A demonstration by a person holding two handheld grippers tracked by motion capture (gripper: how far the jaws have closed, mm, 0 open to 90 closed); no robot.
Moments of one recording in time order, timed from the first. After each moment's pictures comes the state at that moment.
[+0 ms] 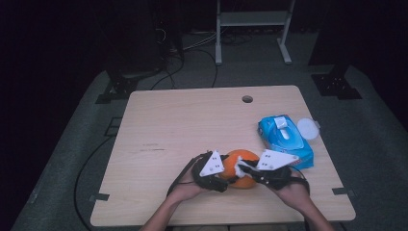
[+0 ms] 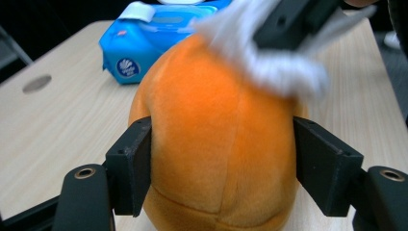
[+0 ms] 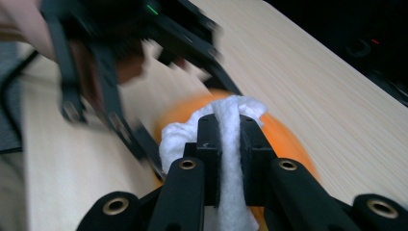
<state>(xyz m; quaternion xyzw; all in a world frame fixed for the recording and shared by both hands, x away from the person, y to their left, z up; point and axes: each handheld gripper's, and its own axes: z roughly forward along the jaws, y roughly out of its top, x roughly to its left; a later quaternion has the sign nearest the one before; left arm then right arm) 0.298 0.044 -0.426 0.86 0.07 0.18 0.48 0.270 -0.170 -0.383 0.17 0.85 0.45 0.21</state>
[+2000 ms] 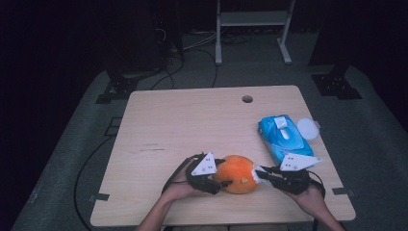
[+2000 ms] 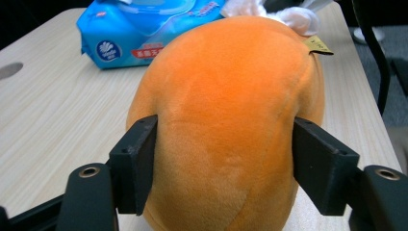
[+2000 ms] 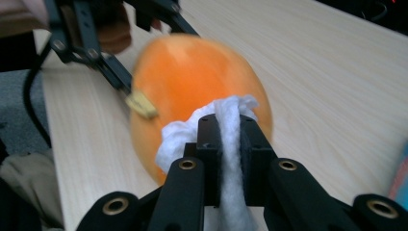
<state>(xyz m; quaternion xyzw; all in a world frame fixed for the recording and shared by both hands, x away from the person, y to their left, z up) 0.304 0.063 -0.433 0.86 0.06 0.13 0.48 0.269 -0.230 -0.409 0.24 0.83 0.48 0.14</state>
